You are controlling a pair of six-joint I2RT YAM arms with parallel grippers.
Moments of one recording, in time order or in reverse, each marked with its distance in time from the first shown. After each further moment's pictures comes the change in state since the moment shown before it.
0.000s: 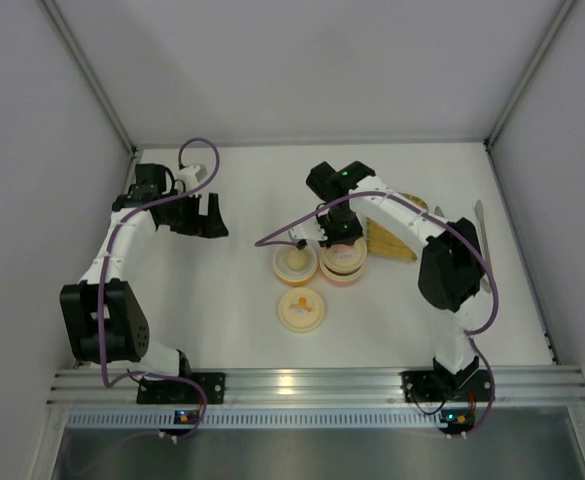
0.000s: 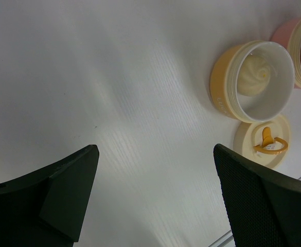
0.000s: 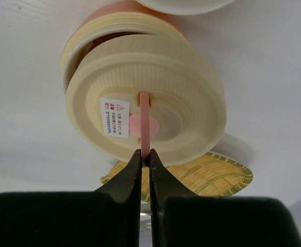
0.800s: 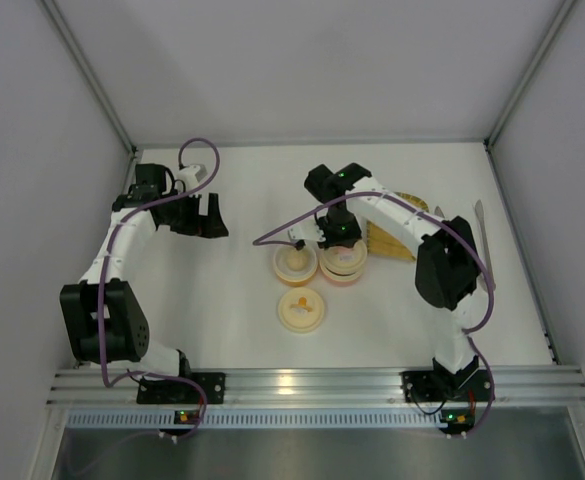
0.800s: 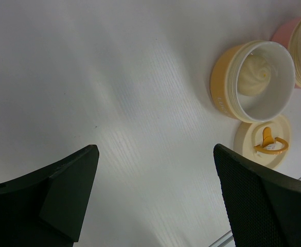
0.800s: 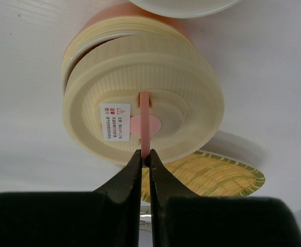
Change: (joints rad) left arm 0.000 0.001 -0.002 0.002 0.000 0.000; right arm 0.007 0.027 0.000 0.000 0.014 0.046
